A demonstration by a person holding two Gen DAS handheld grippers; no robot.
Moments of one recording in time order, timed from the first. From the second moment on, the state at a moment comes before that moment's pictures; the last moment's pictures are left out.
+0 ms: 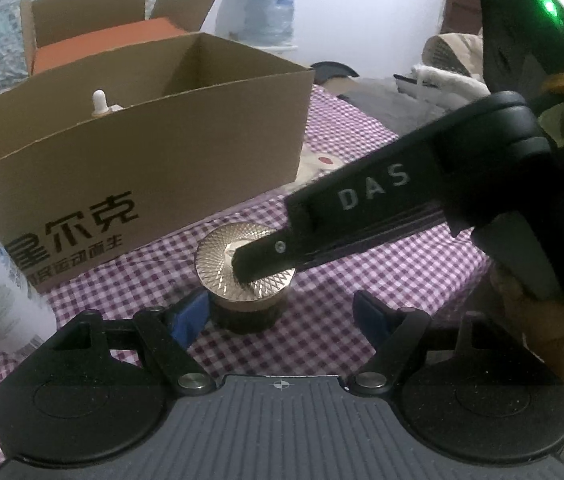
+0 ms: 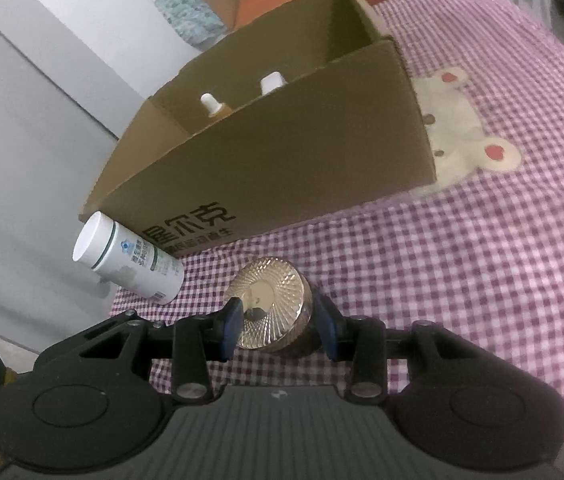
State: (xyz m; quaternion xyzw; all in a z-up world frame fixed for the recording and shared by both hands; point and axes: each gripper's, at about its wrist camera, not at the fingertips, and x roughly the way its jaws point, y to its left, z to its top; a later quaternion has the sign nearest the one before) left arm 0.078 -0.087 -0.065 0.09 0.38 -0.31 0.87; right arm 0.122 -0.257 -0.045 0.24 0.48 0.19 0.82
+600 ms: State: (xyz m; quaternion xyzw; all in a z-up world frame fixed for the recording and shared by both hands) left arm 0.099 -0.103 -0.074 0.16 0.38 -0.29 0.87; right arm 0.127 -0.277 -0.057 0.29 0.48 0.21 0.80
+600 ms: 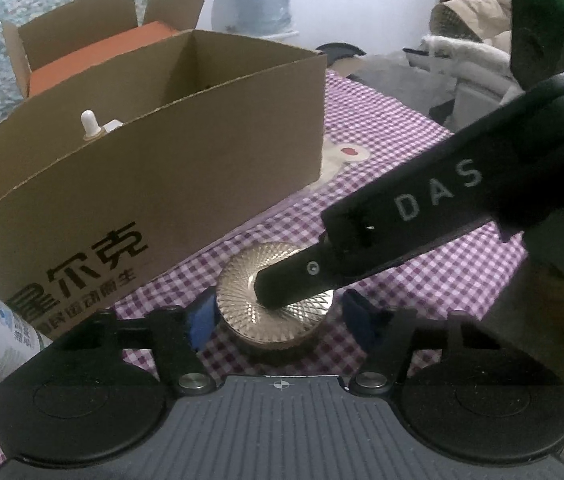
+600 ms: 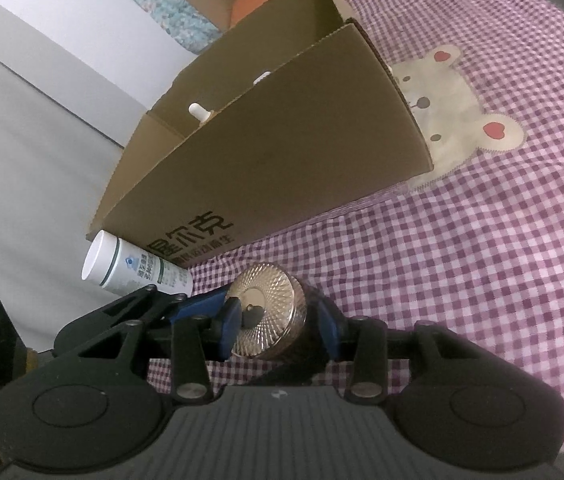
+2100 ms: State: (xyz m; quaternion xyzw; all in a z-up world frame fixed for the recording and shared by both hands) left arm 0.285 -0.120 0.001 0.02 0.42 -0.20 0.89; right arm 0.326 -0.253 0.029 0.14 0.46 0.25 0.84
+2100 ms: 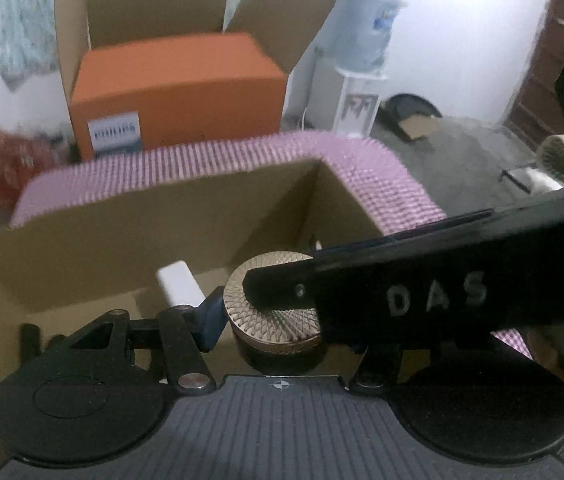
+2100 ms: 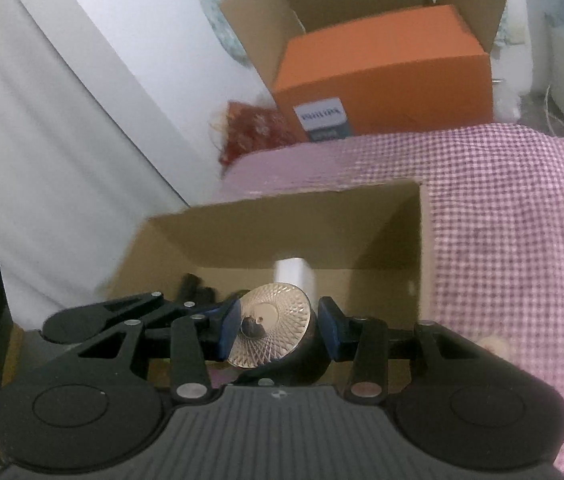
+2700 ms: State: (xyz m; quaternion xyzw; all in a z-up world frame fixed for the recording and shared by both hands) left arm 0.299 -0.139 -0.013 0.04 0.44 -0.20 0.88; right arm 0.350 -0.242 0.017 0.04 0.47 0.24 0.85
